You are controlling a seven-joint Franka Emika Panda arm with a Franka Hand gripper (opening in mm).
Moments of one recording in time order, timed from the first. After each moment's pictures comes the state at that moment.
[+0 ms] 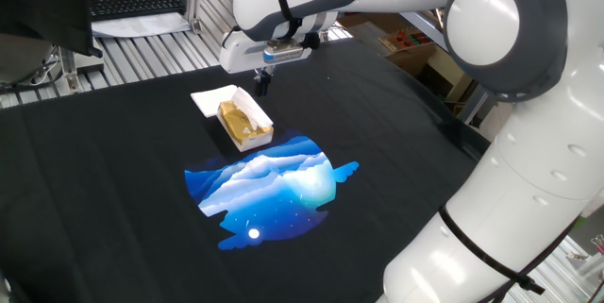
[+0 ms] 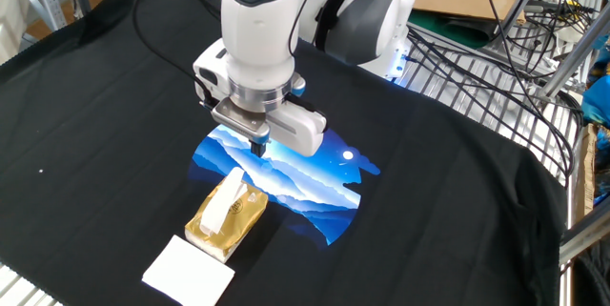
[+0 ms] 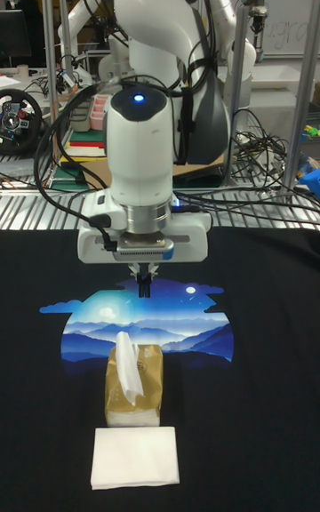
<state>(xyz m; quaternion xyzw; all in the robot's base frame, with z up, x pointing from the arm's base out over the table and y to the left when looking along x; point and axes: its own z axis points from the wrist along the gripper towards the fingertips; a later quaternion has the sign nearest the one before) 0.535 -0.013 0.238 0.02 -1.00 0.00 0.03</state>
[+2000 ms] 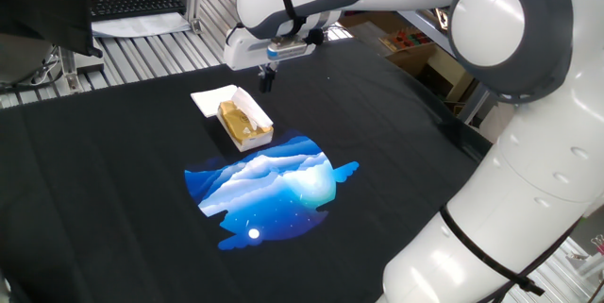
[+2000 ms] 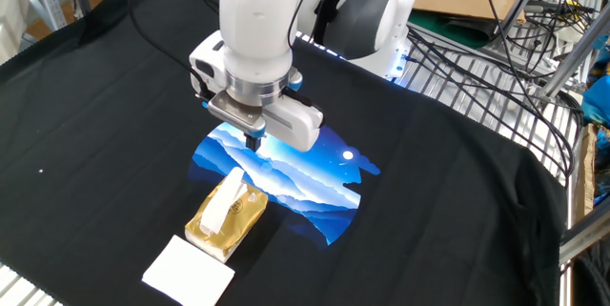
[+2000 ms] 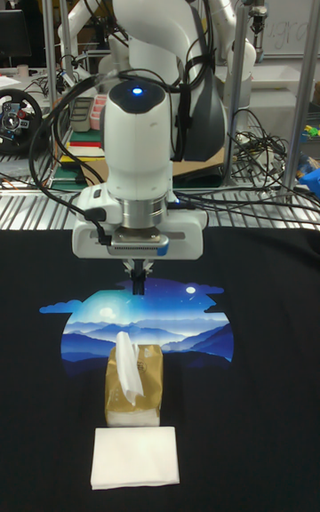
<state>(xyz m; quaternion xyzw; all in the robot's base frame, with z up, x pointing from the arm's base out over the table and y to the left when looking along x) 0.535 -0.021 0.244 0.01 -1.00 0.02 0.02</state>
